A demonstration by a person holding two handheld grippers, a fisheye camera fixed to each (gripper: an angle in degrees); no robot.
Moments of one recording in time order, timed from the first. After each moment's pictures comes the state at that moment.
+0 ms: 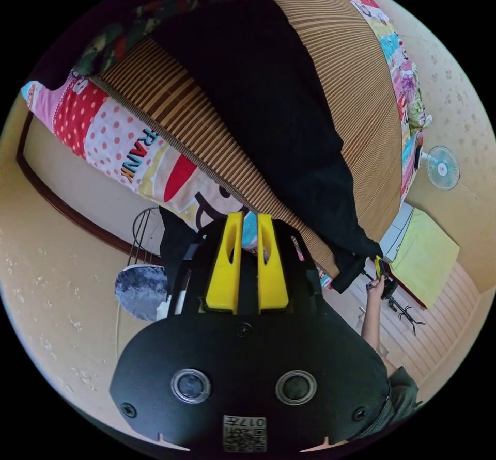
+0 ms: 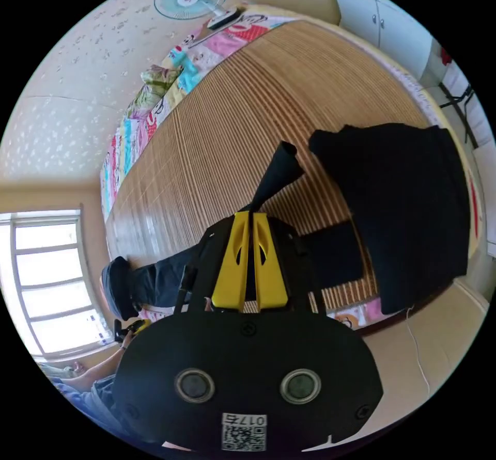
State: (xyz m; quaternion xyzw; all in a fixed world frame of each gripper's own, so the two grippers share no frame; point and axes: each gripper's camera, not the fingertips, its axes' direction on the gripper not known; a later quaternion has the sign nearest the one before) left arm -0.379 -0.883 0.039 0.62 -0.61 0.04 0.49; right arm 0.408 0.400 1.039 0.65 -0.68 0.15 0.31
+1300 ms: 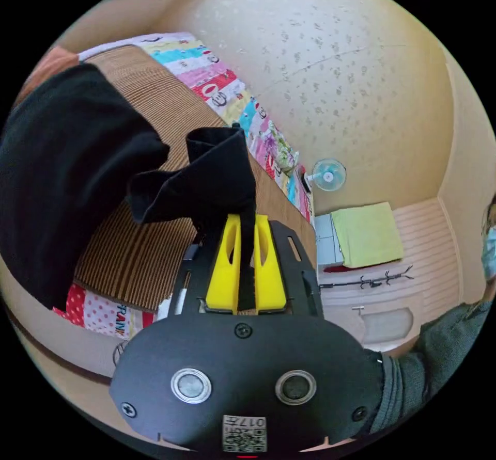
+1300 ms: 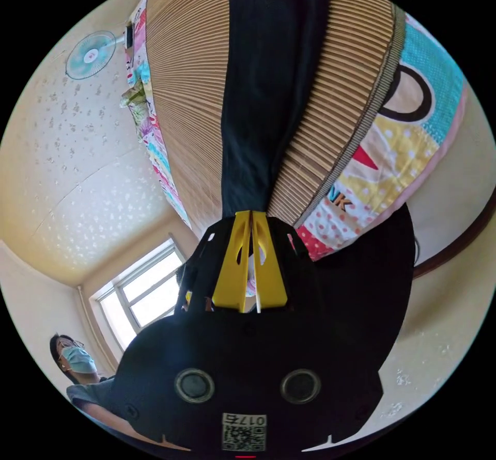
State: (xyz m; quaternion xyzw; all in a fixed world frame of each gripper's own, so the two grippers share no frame) left arm -0.325 -0.867 0.093 0.54 -0.61 0.43 0.40; right arm 0.116 0.348 1.095 0.43 -0.89 -0.04 0.12
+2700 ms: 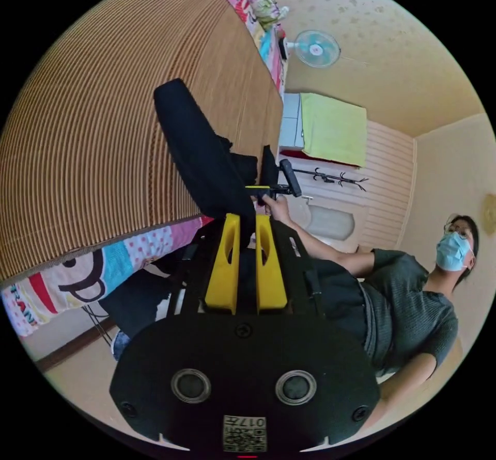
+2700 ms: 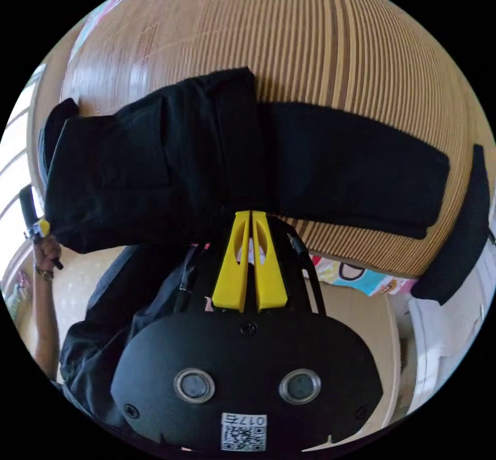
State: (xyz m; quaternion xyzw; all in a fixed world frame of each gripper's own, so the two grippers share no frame) left arm -0.458 -1.108 -0.027 0.26 -0.64 0.25 0.68; right arm 0.144 0.342 1.015 0.61 -0.47 -0.05 0.63
